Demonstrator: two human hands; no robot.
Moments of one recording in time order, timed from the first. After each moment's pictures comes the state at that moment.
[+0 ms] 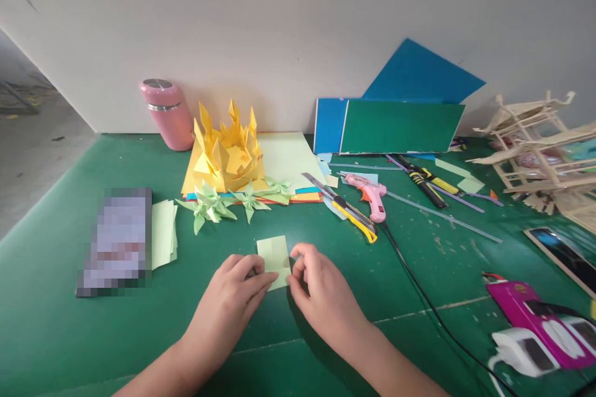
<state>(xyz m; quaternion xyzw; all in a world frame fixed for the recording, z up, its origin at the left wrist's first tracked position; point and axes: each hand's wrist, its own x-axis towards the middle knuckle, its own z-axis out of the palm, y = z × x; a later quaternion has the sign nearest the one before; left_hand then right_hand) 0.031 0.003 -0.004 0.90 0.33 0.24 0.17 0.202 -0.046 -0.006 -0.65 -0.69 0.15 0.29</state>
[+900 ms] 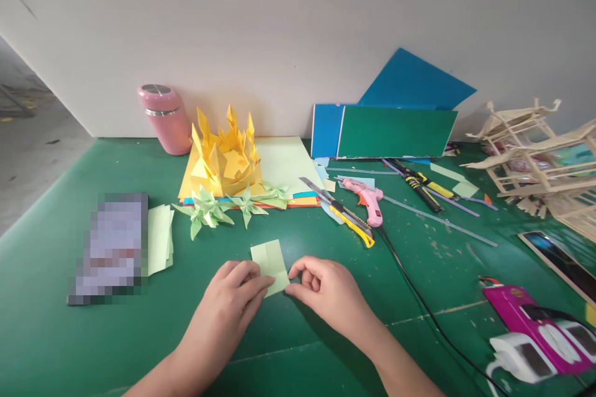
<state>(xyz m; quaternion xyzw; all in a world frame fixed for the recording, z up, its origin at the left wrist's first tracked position) 0.031 0.002 -0.005 0.89 0.34 0.25 0.17 0.219 -0.037 0.006 -0.69 -0.60 0.33 0.24</state>
